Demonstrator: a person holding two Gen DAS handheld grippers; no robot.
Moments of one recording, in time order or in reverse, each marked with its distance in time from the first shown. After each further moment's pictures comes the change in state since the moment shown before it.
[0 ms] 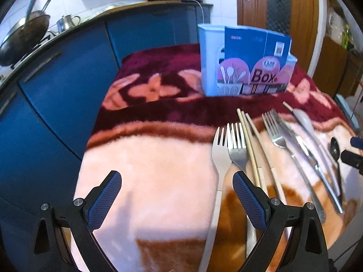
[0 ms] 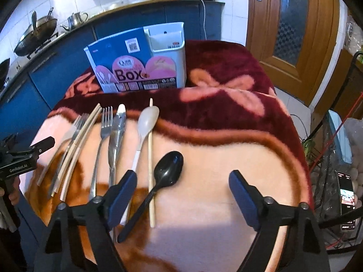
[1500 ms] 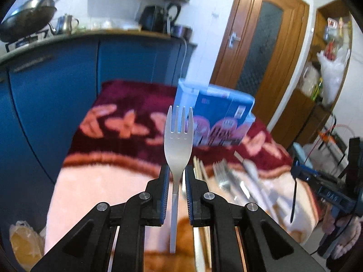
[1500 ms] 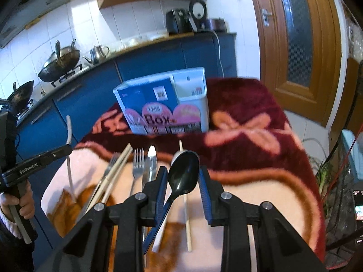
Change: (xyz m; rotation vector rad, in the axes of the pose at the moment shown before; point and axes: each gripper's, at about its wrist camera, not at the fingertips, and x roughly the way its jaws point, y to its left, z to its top) left arm -0.052 0.029 0.018 -0.185 -0.252 -0.318; right arm -0.027 0.008 0.013 0.011 -0.267 0.144
